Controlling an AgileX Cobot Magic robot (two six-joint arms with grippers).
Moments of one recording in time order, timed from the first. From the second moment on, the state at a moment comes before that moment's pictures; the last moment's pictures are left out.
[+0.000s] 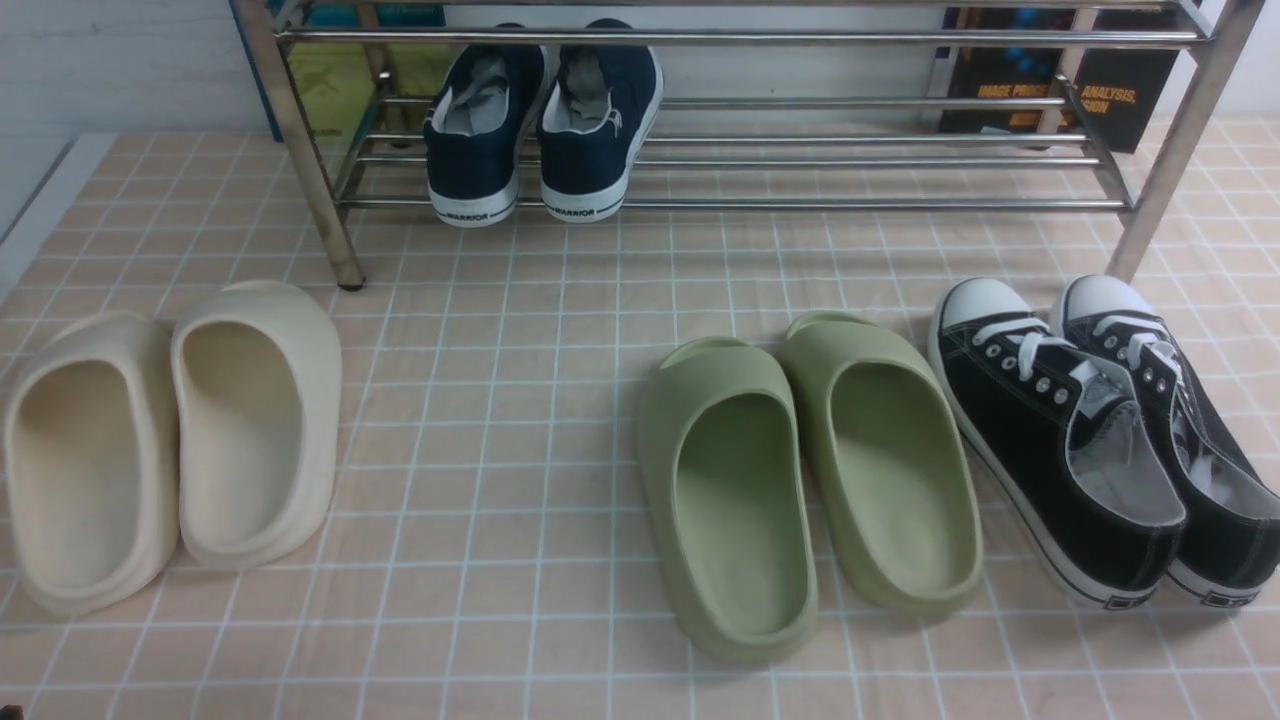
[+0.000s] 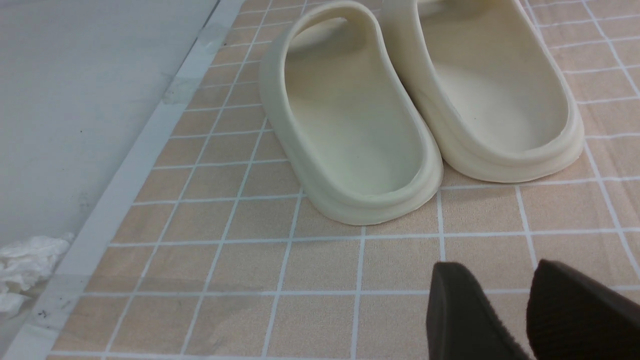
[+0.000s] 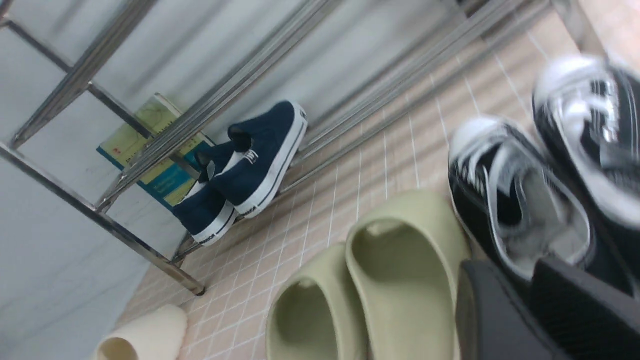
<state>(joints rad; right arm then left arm) -0.04 0.03 -0.17 0.72 0.36 -0.02 0.04 -0.01 0.02 0.33 0.38 -0.11</state>
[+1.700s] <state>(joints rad) 0.28 1.78 -1.19 -0.02 1.00 -0.12 0.04 -0.01 0.02 0.33 0.38 -0.11</state>
